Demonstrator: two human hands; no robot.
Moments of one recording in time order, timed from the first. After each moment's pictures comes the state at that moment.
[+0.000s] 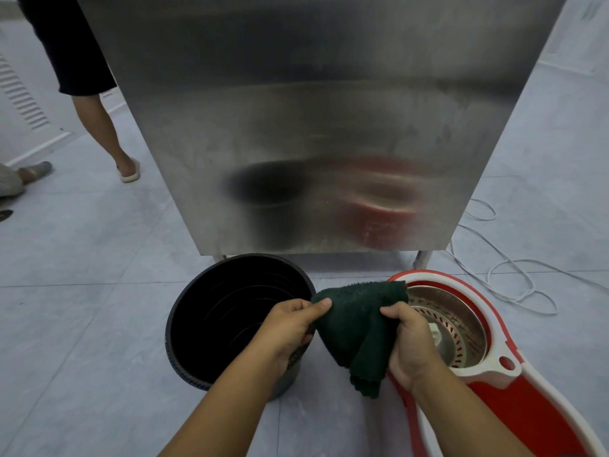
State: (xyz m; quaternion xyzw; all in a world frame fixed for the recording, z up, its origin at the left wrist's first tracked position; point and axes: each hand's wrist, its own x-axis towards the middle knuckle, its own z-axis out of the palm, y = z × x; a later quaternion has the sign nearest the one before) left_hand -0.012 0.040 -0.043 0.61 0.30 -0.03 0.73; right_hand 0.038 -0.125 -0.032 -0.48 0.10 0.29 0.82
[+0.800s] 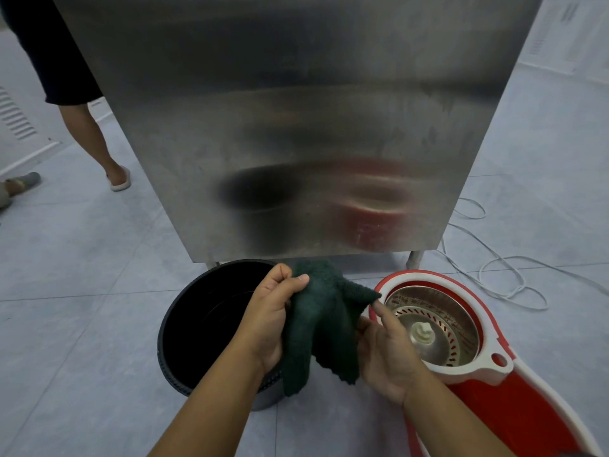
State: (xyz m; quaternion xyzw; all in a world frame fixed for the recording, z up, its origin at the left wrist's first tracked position) left_hand -0.014 0.035 0.004 0.51 0.17 0.10 0.84; right_hand 0.041 -0.127 -0.065 -0.41 0.09 0.42 0.80
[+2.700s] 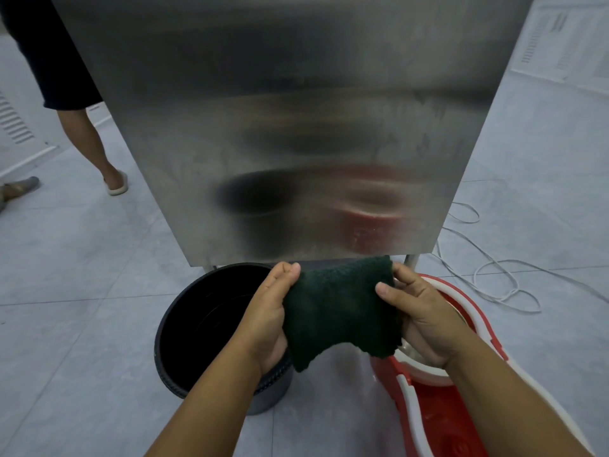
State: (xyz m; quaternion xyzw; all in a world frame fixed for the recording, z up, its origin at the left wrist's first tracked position) left_hand -0.017 0.029 0.018 0.51 0.17 0.06 0.84; right_hand 0.075 -0.166 -0.007 -0.55 -0.14 0.29 0.77
